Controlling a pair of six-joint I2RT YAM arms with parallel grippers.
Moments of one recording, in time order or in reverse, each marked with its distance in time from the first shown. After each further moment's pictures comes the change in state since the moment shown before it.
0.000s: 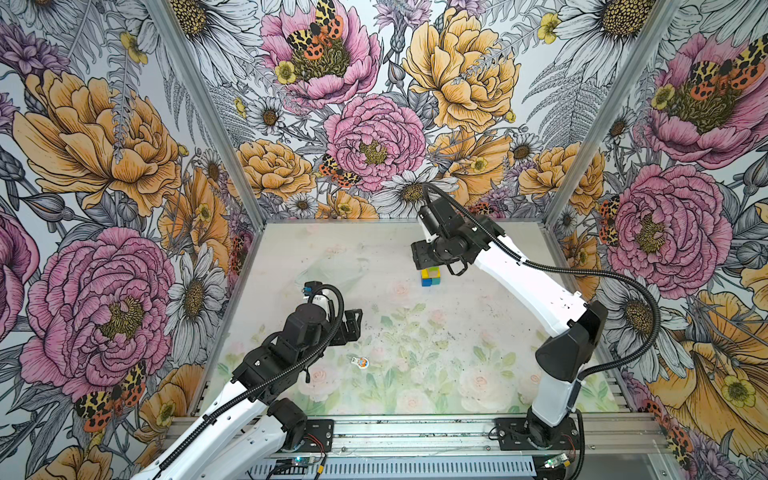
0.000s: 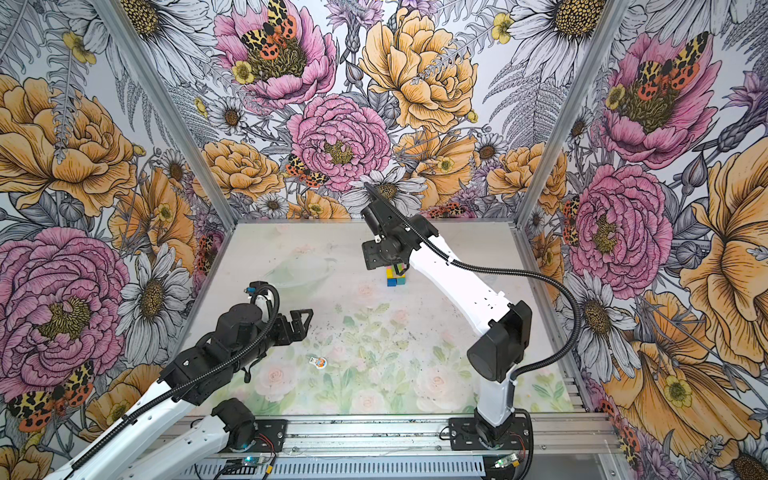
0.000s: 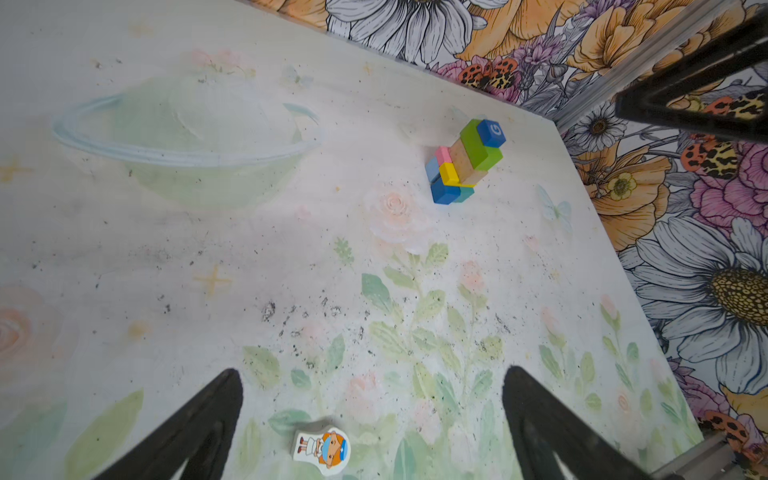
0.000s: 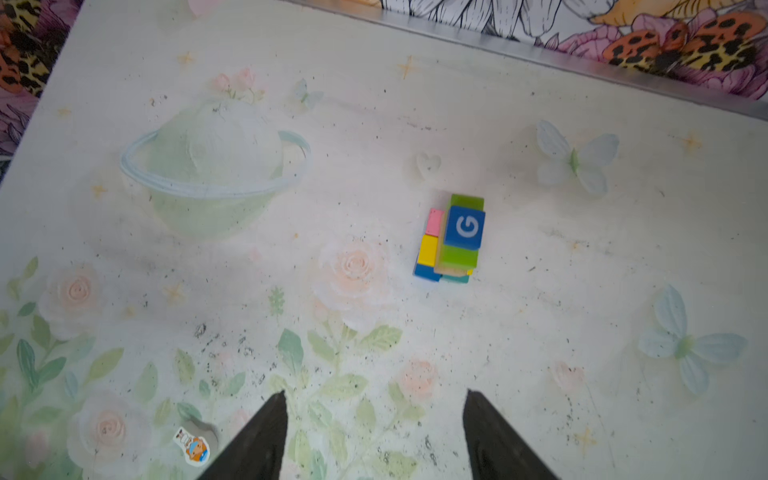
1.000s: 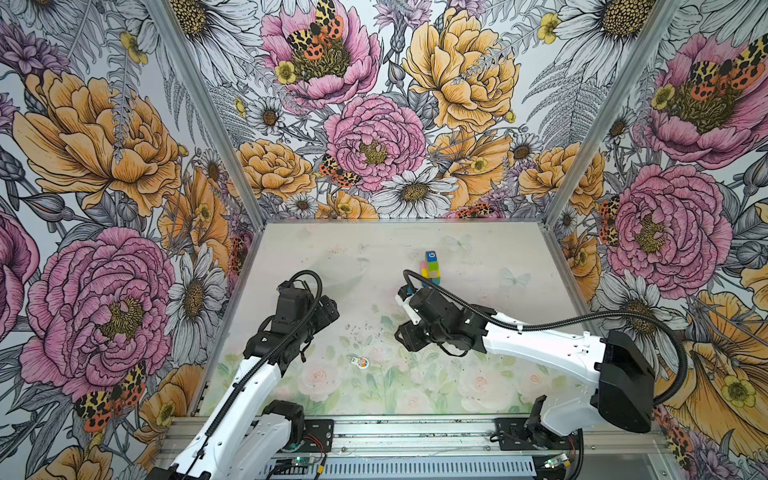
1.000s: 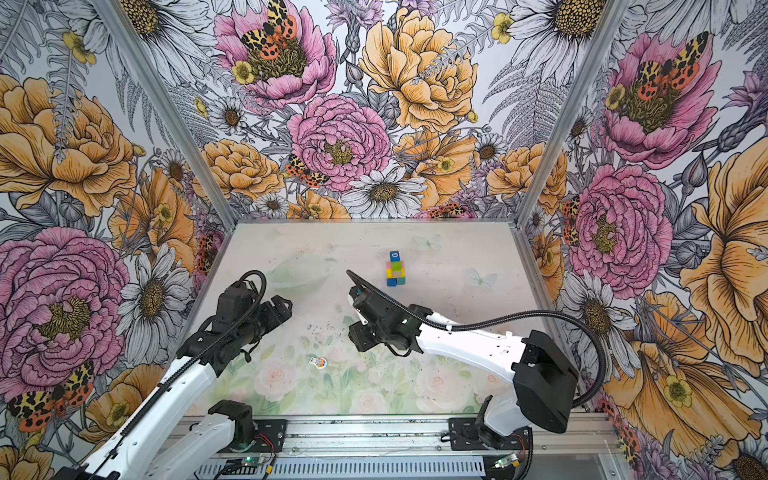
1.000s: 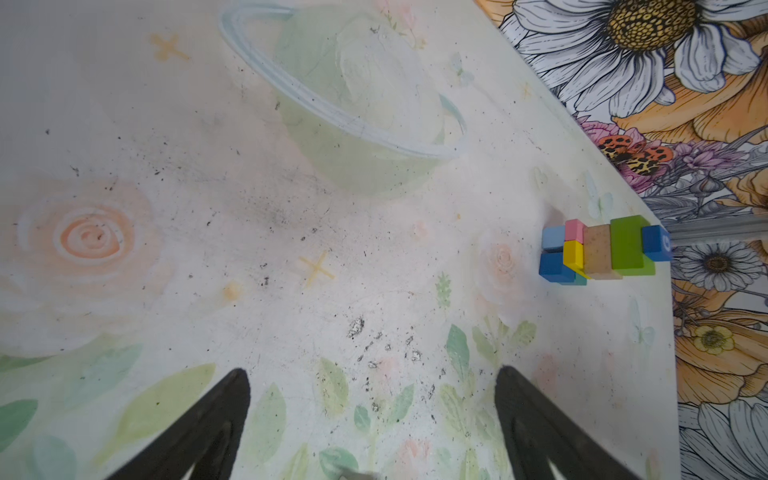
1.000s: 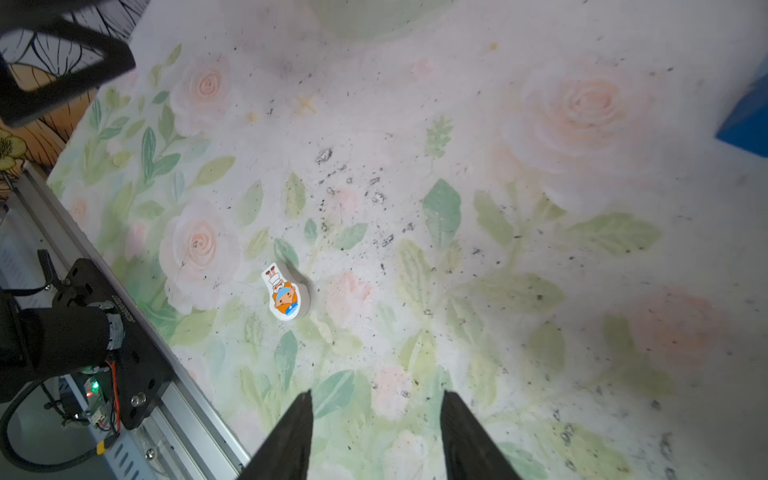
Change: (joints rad) left arm 0.490 0.221 -0.031 0.101 0.214 -0.089; right arm 0.315 -0.283 -0.875 0.684 -0.197 0.087
